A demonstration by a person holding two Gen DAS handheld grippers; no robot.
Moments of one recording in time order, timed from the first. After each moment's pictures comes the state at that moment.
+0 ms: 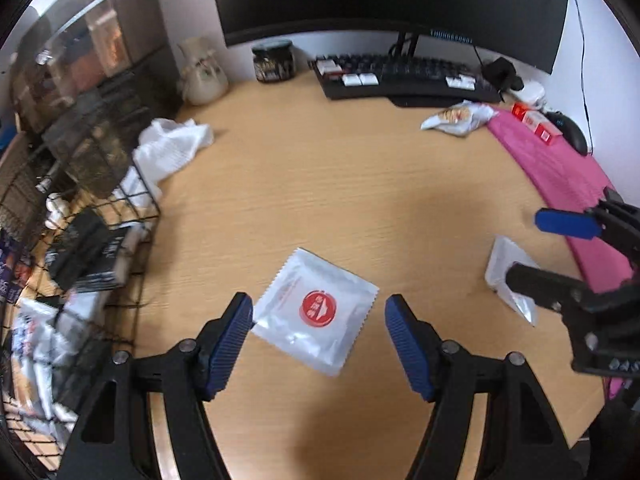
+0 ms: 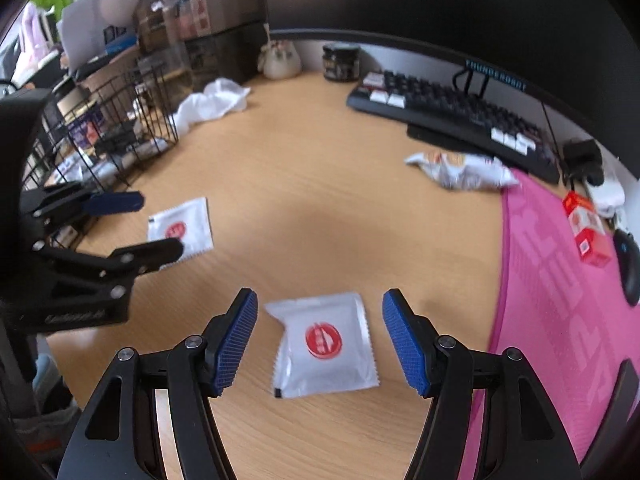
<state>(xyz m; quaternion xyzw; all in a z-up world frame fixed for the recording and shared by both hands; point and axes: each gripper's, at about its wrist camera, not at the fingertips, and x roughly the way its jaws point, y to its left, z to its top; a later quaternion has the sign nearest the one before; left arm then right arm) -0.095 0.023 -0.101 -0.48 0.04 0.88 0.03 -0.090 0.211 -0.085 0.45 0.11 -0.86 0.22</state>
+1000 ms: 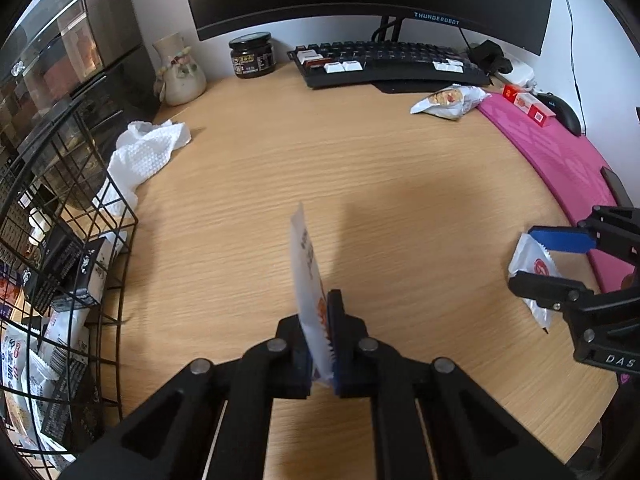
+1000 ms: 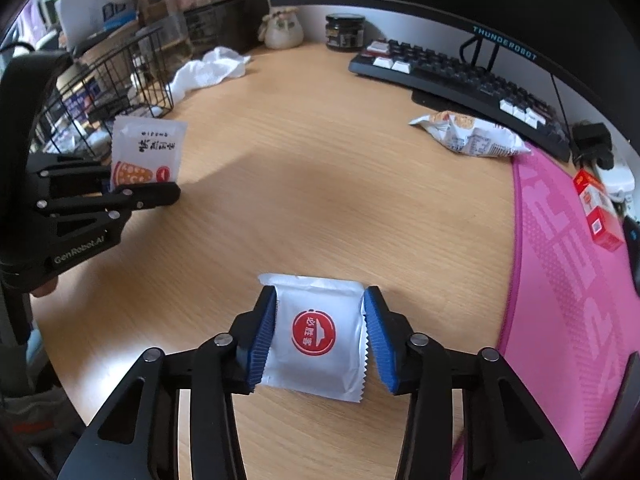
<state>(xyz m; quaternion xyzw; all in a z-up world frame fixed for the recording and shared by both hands) -0.097 0.022 -0.110 -0.48 0.06 0.87 0.05 -0.084 0.210 -0.106 0.47 0.12 -0.84 0.23</state>
